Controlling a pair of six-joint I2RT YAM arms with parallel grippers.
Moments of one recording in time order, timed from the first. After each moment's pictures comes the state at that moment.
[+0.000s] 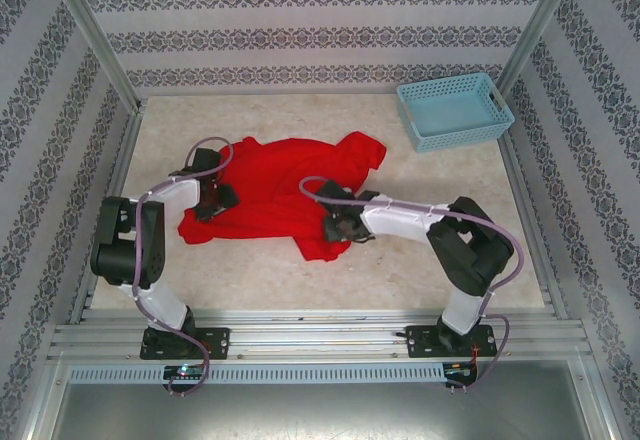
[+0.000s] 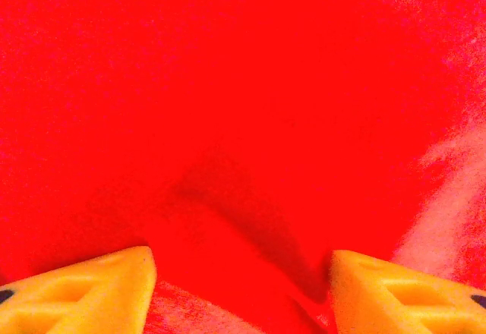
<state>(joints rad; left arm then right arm) -0.08 1.70 0.95 -0.47 0.02 -0.65 0.74 1.78 1.07 -0.55 0.14 0.60</state>
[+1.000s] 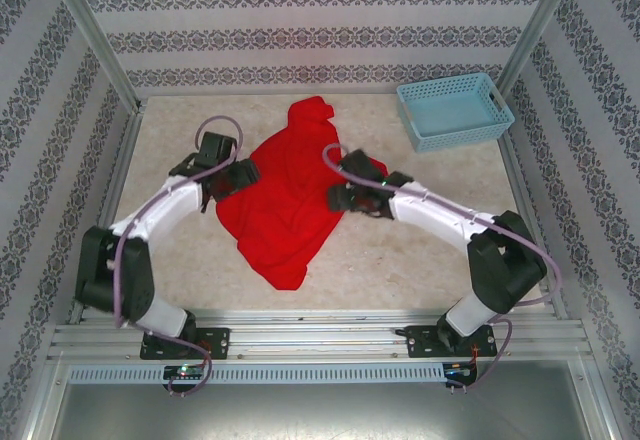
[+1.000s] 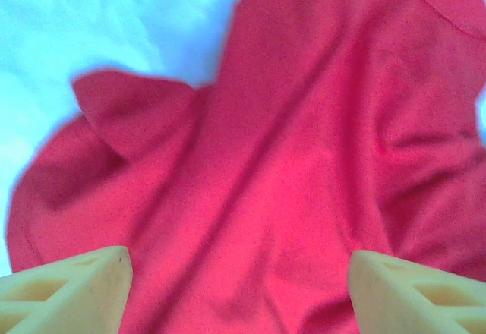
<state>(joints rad) -0.20 1.55 1.08 -0.49 0.02 -0.68 0.68 1.60 1.07 -0.49 0.07 0.50</state>
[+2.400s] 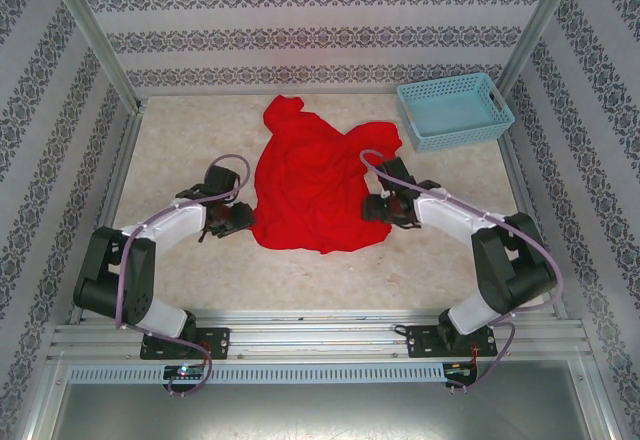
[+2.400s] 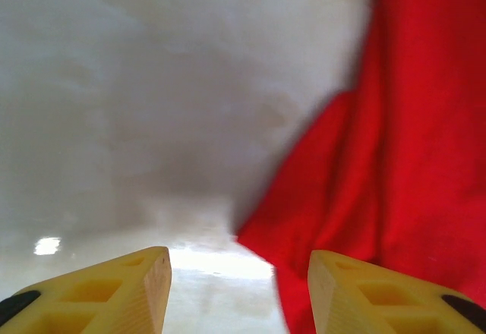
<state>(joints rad) -0.26 1.50 0.81 -0.50 0.10 -0.60 0.39 1.54 0.85 -0.47 -0.04 0.48</state>
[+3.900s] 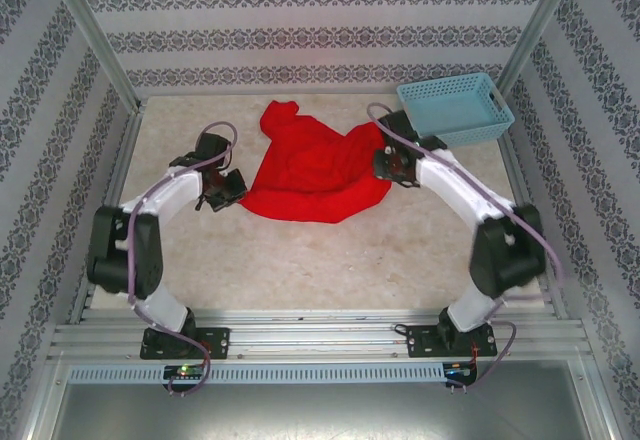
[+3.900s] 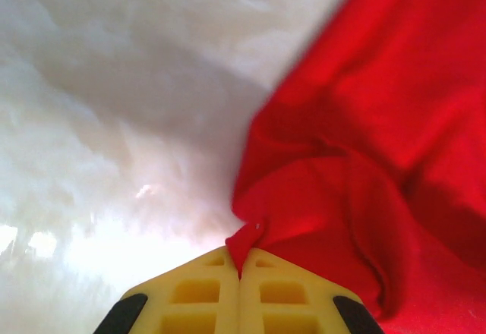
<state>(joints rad) -0.13 1.69 1.12 -0.63 0.18 -0.68 0.34 1.73 1.38 -0.73 0.09 0.49</state>
